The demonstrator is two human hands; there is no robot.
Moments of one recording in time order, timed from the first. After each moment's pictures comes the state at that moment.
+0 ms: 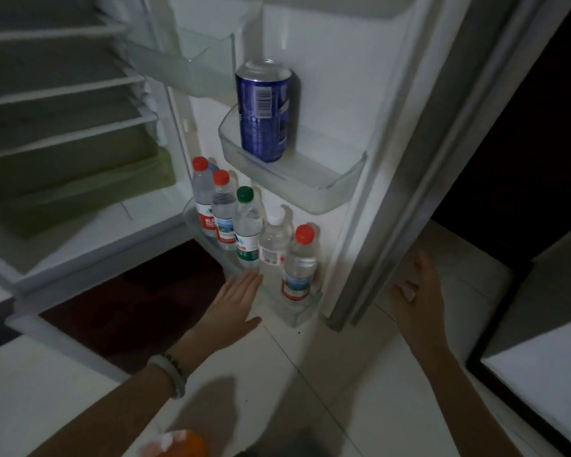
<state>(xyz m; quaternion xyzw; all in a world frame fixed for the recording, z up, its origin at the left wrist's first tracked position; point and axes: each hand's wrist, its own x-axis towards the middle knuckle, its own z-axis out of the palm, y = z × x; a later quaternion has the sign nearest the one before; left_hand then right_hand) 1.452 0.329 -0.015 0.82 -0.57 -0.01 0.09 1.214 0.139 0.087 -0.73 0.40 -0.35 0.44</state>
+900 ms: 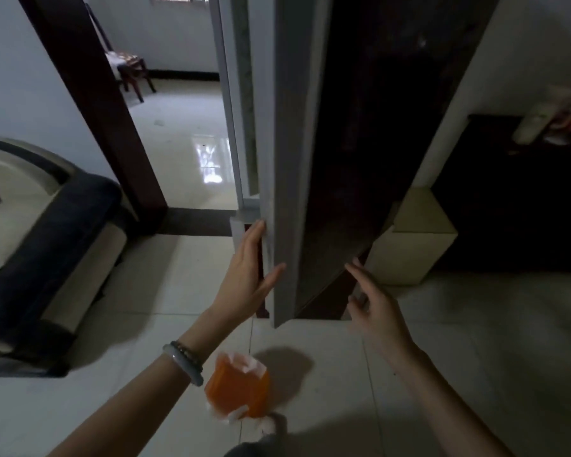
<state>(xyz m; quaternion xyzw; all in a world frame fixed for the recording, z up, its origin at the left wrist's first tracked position) 1.390 0.558 0.090 0.89 -0.18 0.13 0.40 1.344 0.327 0.068 -0.90 -0.04 -0.06 0.44</state>
